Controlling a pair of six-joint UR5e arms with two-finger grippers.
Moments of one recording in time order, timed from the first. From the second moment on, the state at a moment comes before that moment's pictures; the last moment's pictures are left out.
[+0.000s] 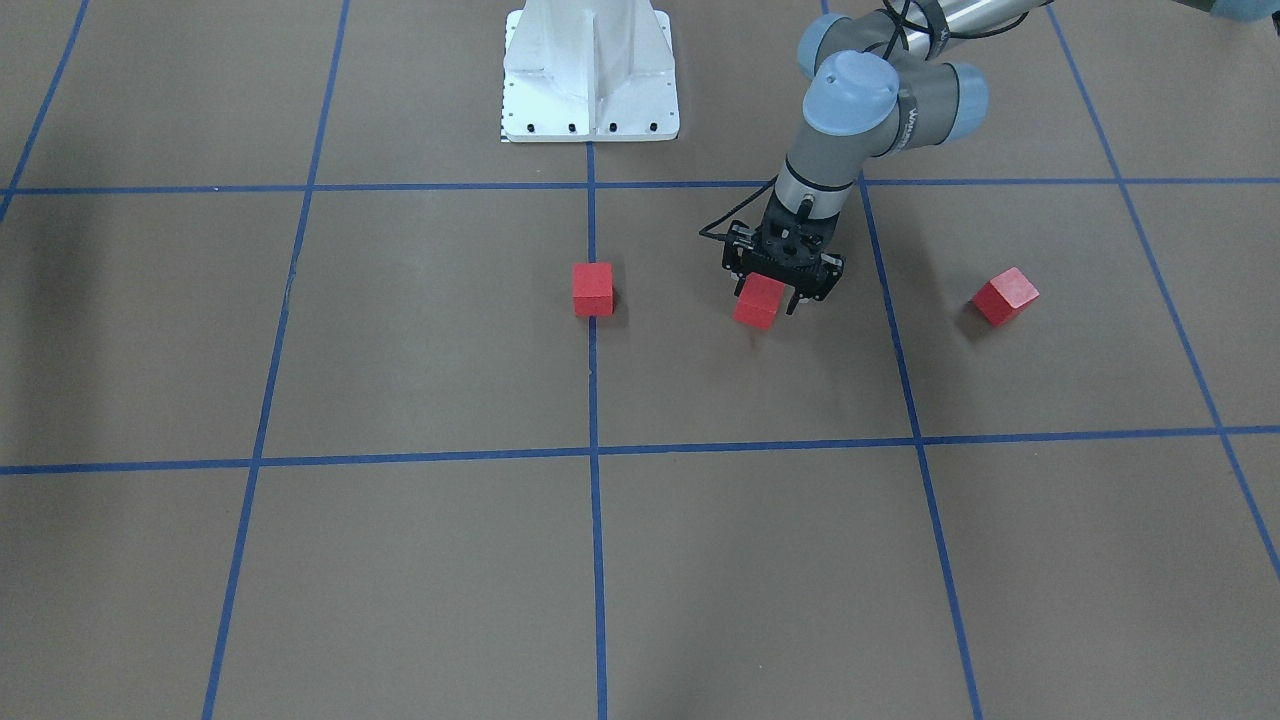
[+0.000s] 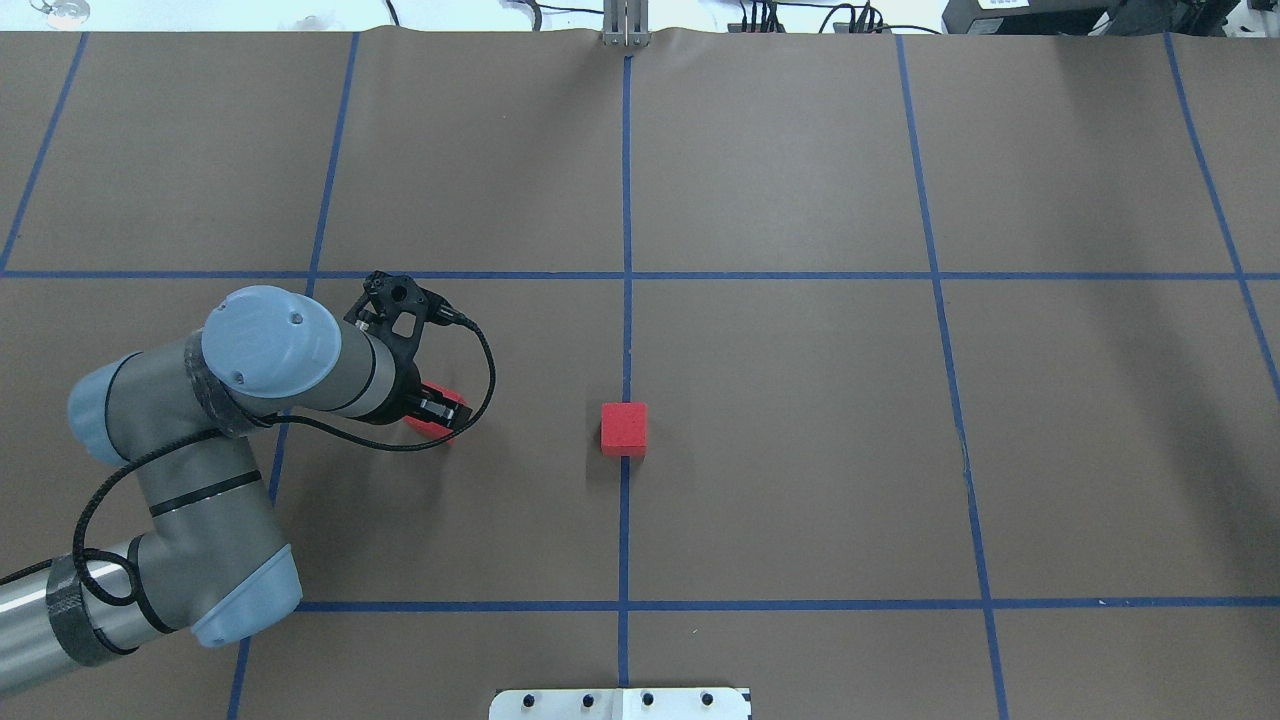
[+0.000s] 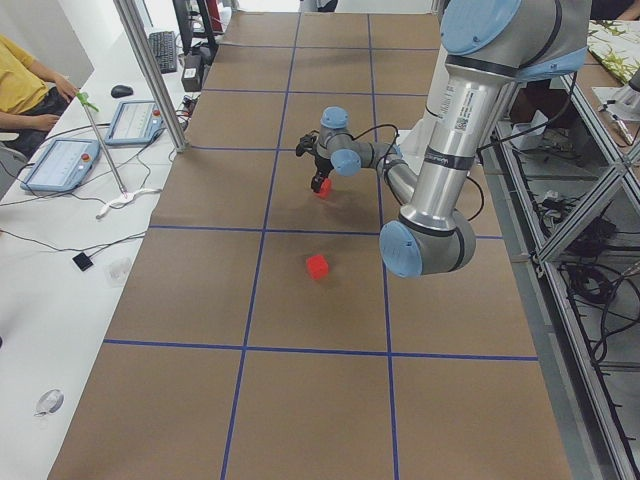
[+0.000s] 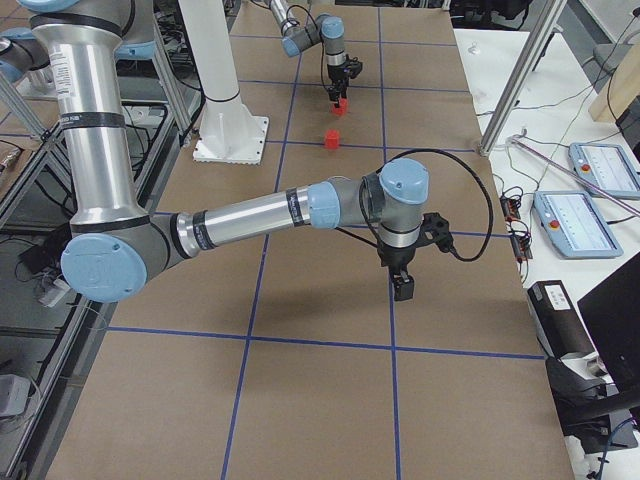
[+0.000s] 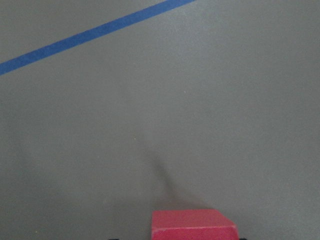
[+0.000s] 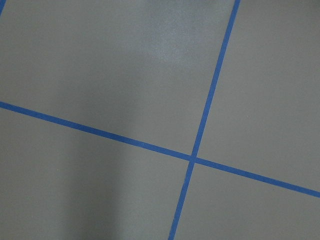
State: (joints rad) left arm -0.52 -1.94 -1.80 -1.84 -1.81 -0.82; right arm 1.53 -1.46 1.75 -1.70 2.26 -0.14
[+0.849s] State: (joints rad) left arm -0.52 -2.03 -1.89 -1.60 -1.88 -0.92; right arm 1.53 -1.46 1.75 -1.70 2.26 -0.14
